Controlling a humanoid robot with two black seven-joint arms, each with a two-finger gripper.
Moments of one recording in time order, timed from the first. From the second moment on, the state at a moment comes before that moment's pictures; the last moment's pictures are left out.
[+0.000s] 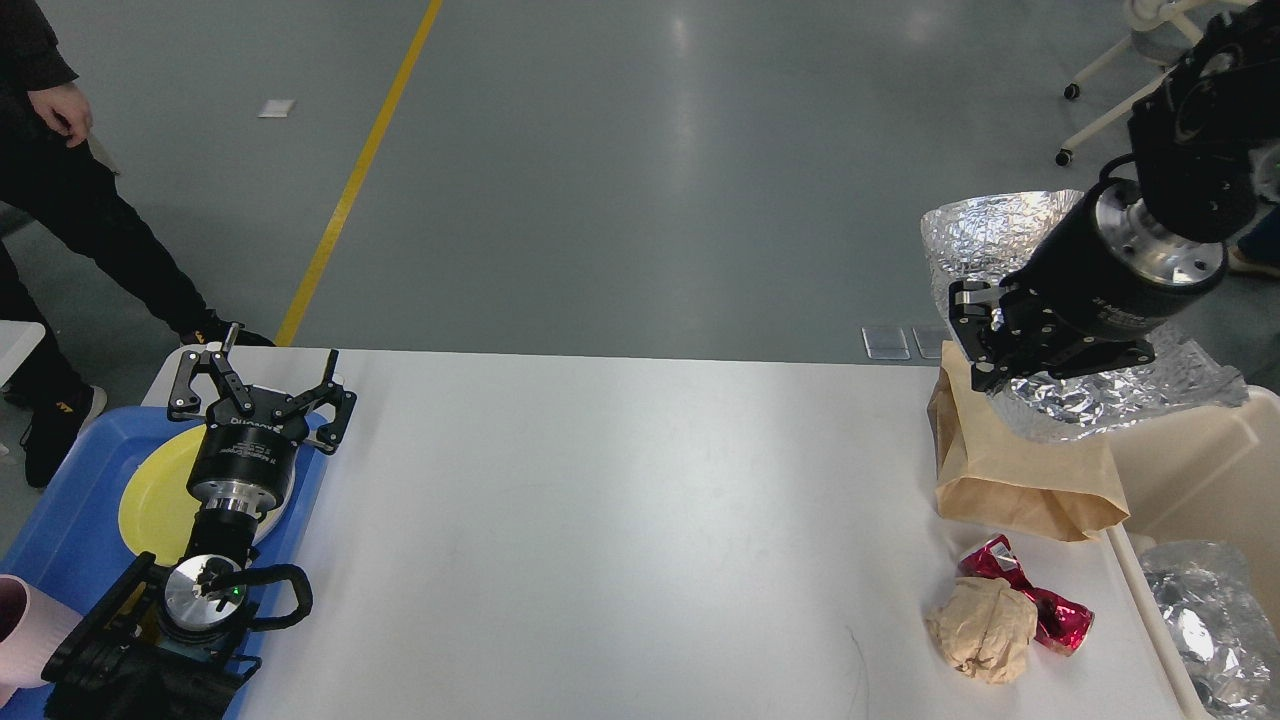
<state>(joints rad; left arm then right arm) -0.32 0.14 -1.39 -0.77 0.08 -0.50 -0.23 2.47 -0.17 -1.56 1.59 0.17 0.70 0.06</state>
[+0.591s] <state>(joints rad) -0.32 0.14 -1.39 -0.77 0.08 -0.50 -0.23 2.22 -0.55 -1.83 1.37 0.16 0.44 0.08</state>
